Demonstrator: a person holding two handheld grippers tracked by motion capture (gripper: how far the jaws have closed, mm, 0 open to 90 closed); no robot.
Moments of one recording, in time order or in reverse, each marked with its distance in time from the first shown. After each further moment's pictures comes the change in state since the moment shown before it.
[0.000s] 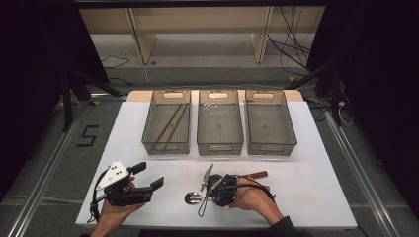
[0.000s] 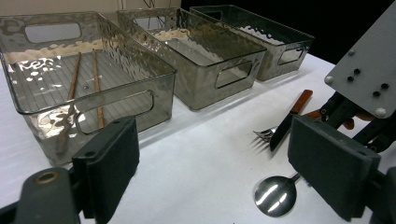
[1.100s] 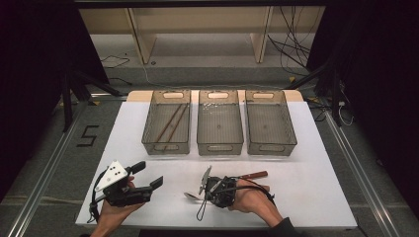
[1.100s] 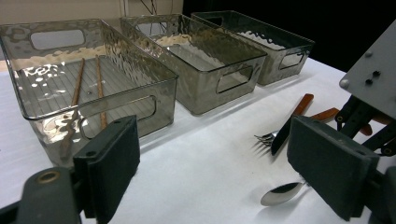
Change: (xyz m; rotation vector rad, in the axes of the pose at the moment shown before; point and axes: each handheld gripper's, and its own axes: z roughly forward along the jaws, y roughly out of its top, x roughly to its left) left arm 0.000 0.001 -0.002 -0.019 0.006 0.008; right arm 0.009 0.003 -0.009 0.002 0.022 -0.020
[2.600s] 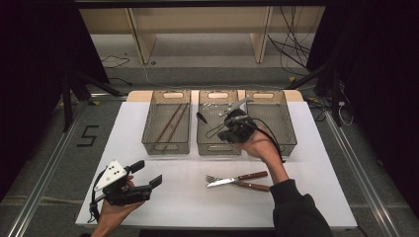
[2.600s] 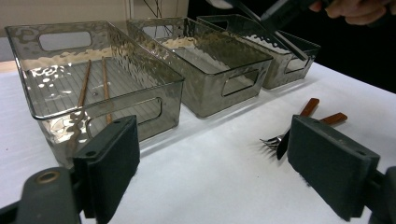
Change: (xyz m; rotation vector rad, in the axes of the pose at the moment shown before) left arm 0.002 -0.001 0.001 -0.017 0.017 -0.013; right arm -0.125 -0.004 -0.098 -0.428 -0.152 0.409
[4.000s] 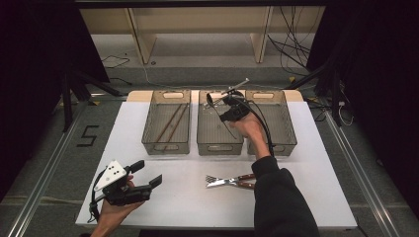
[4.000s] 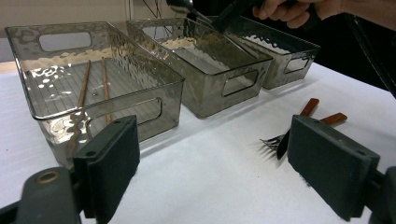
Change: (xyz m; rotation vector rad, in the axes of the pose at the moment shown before) left arm 0.001 0.000 0.000 -0.003 -0.002 0.001; right arm -0.066 0.024 0.053 0.022 -0.092 0.283
